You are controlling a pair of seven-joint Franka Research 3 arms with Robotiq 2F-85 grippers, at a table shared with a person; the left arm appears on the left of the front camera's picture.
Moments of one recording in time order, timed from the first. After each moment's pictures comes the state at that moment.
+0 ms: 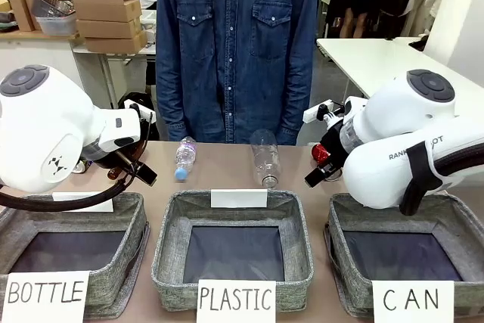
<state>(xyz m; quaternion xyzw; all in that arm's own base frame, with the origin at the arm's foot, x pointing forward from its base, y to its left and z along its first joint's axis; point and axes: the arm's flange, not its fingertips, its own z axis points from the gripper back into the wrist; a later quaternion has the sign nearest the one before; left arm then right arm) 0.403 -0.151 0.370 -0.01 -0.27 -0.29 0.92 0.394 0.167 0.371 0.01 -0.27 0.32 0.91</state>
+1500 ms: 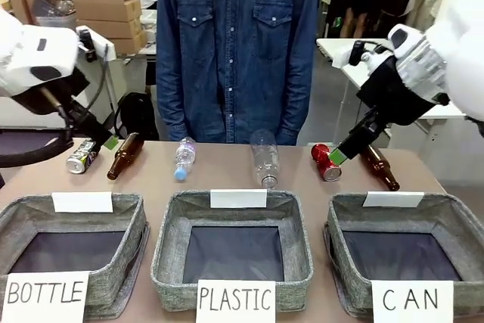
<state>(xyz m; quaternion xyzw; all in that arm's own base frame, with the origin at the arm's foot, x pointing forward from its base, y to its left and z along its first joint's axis) 0.318 -0.116 0.532 -0.06 -0.26 -0.38 0.89 0.312 0.134 0.521 0.16 -0.22 0.39 0.88</state>
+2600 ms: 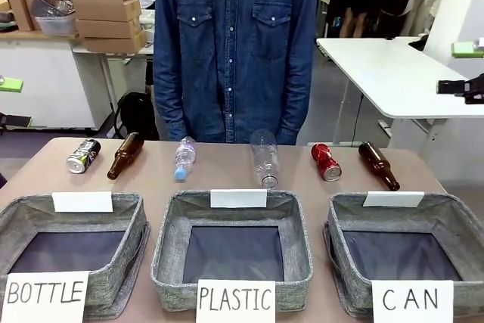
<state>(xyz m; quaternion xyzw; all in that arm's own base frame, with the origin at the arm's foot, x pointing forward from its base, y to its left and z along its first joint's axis) 0.352 0.100 0.486 -0.57 -0.21 -0.07 0.79 0.306 -0.069 0.548 0.59 -0.29 0.06 0.75</state>
